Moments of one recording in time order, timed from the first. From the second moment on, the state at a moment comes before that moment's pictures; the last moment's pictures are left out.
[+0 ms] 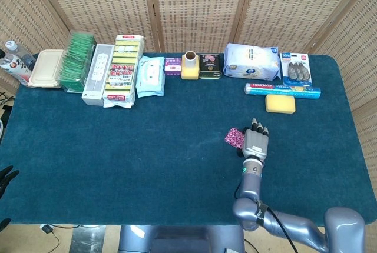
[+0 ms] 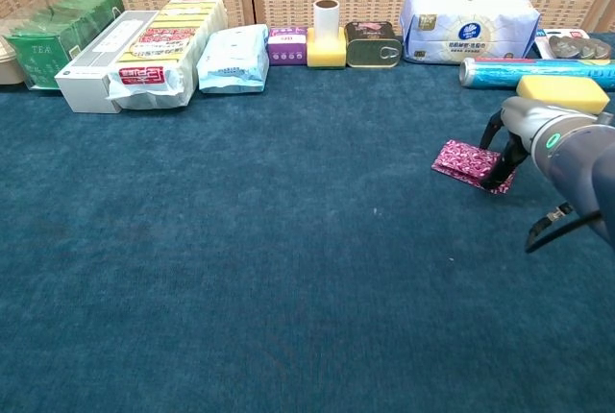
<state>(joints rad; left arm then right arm) 0.09 -0.86 0.18 -1.71 1.75 1.59 -0.26 0.73 -1.86 0.46 -1.47 -0.35 1.39 -0.94</state>
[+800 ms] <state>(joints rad) 0.09 -0.86 0.18 -1.70 1.75 1.60 -0.27 0.73 -1.87 0.45 -1.46 -0.35 1.38 -0.90</state>
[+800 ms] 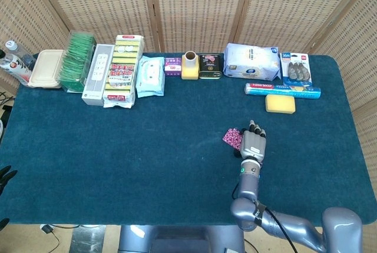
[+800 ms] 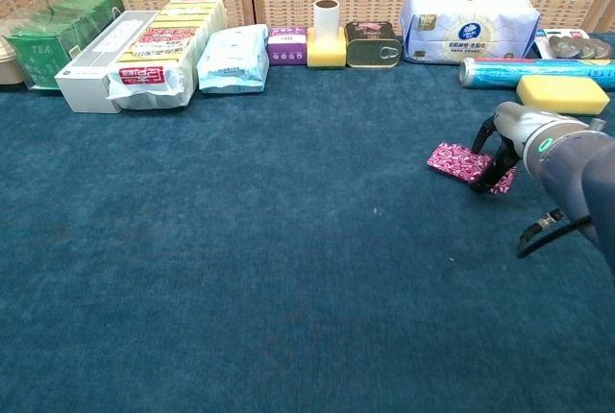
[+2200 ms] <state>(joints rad) 0.11 -0.87 0.18 -1.69 1.76 1.64 -0.27 0.68 -1.75 0.37 -1.72 -0.50 1.41 -0.85</state>
